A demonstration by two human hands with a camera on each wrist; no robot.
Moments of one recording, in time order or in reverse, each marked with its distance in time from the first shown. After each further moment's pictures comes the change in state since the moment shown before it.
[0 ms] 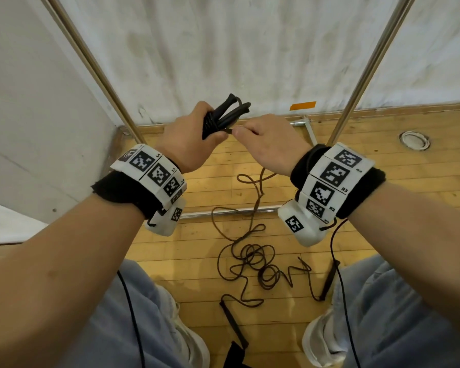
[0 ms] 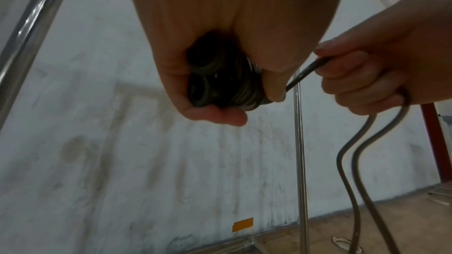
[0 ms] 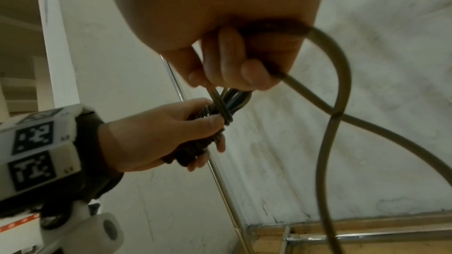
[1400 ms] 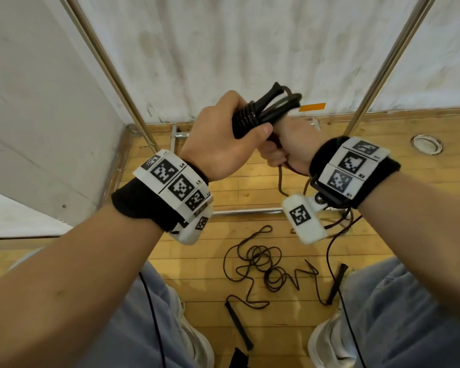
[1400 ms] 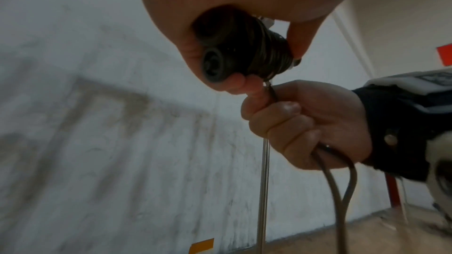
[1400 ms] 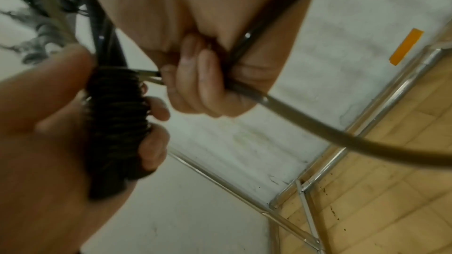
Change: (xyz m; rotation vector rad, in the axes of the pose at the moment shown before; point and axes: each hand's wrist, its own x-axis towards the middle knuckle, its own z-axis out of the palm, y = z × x) left_hand -0.028 0.046 -0.014 -0.383 0.140 0.178; right_hand 0.009 0.015 -0.001 0.994 -0.244 0.307
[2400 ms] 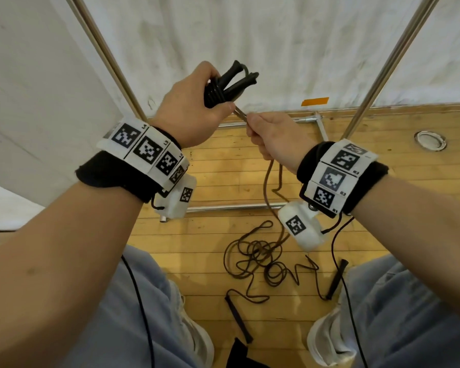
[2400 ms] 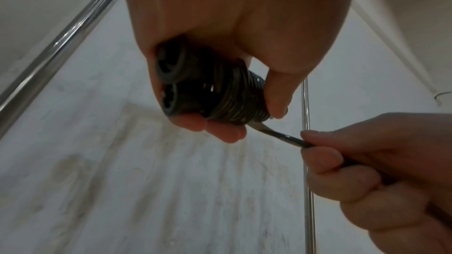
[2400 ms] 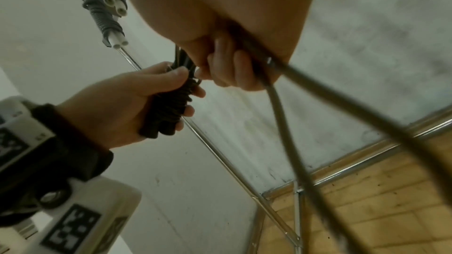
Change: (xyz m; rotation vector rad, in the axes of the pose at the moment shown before) left_hand 0.023 -0.025 -0.033 0.224 -0.035 -0.134; right_hand 0.006 0.012 0.022 -0.397 0.227 -0.157
